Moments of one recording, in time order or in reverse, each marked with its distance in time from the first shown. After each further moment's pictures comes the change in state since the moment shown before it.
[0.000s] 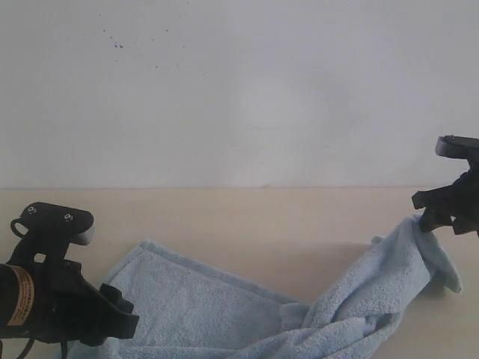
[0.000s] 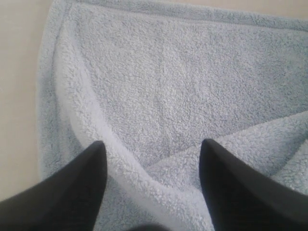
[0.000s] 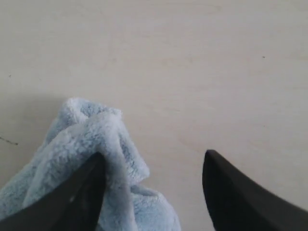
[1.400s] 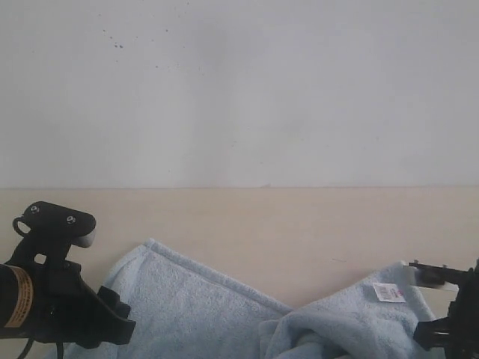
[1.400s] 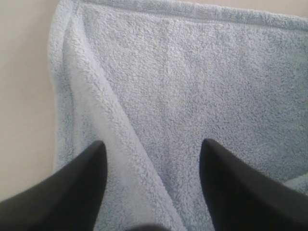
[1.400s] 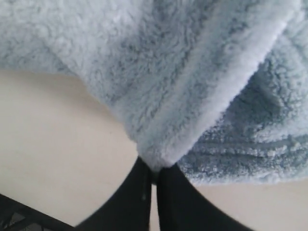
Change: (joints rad) left arm 0.000 0.000 0.000 0.057 0.013 0.000; right arm 0.140 -0.109 0.375 -0.144 0.544 0.044
